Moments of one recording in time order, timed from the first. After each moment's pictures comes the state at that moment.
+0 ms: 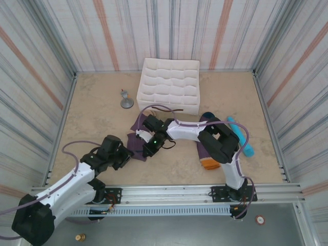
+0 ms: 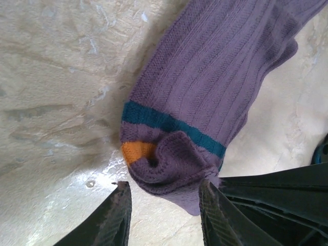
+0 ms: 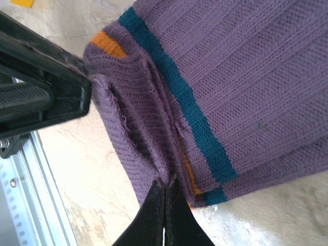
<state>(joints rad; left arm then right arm) -0.52 0.82 0.33 -0.46 0.15 -1.21 0.95 2.05 1.35 -0.50 -0.55 0.13</state>
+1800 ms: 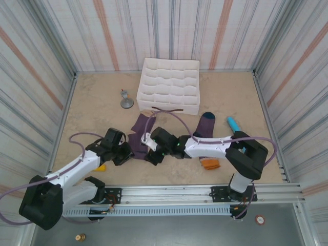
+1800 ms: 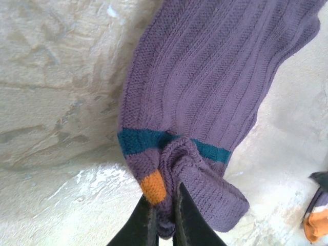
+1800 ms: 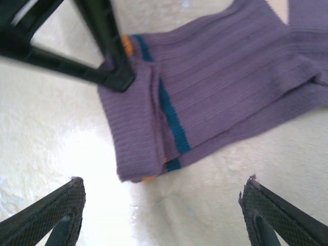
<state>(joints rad) -0.45 1.04 0.44 -0.50 0.28 -1.00 1.11 1.67 0.92 -0.08 -0.06 -0.03</state>
